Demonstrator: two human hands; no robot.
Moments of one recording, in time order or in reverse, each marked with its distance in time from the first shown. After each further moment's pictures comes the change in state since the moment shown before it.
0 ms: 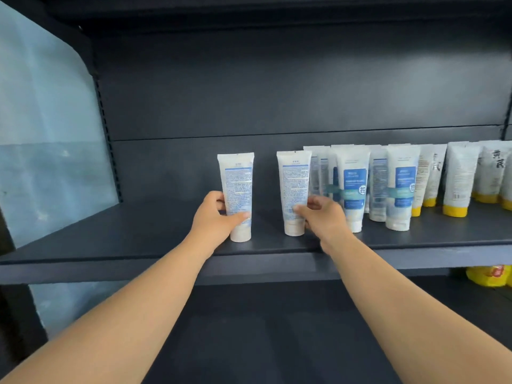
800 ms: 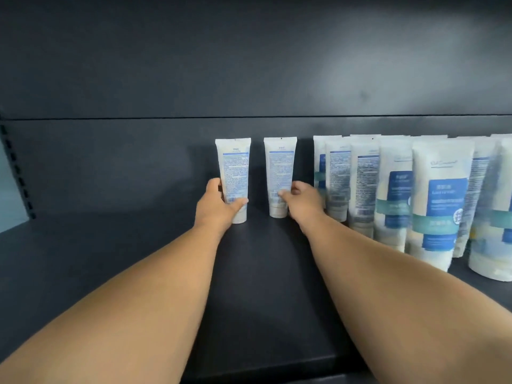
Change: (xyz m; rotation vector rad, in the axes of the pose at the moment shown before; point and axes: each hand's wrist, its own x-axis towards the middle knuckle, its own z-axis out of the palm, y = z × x) left_hand 0.188 -0.067 0.065 0.097 -0.013 0.017; right_hand 0.173 0.031 0.086 -0.184 0.089 -0.006
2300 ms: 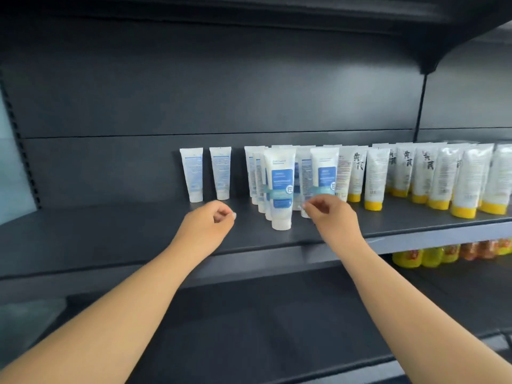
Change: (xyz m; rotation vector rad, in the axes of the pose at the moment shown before) left_hand -0.215 0.110 0.007 0.229 -0.141 0.154; right_hand -0.185 0.008 -0.230 -0.171 0.097 -0.169
